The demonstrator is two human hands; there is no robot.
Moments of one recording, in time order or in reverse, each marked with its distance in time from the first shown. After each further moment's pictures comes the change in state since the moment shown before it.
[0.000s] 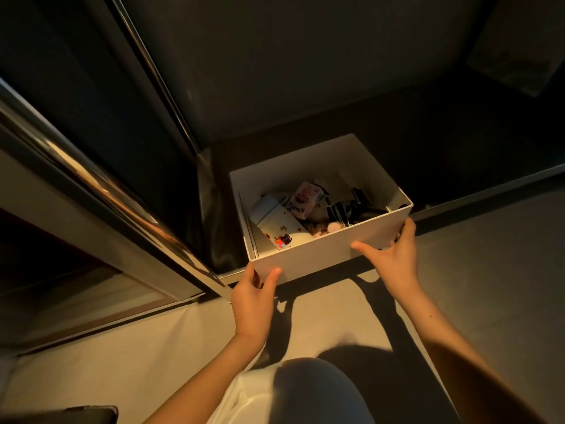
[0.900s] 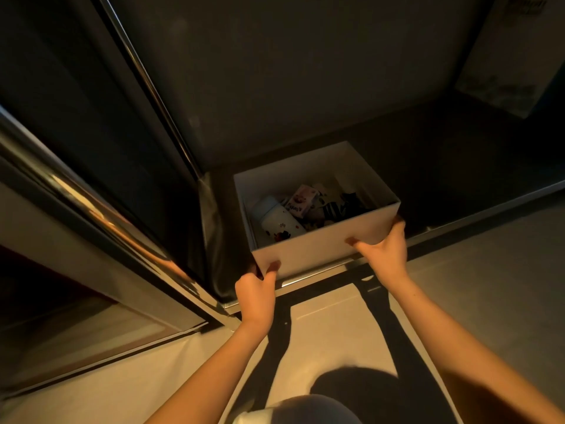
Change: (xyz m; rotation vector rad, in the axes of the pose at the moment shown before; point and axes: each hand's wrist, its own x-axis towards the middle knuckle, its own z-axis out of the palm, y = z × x) left_hand 0.075 0.000 0.019 0.058 0.051 -0.064; right_hand 0.054 -0.012 0.035 0.053 0.015 -0.029
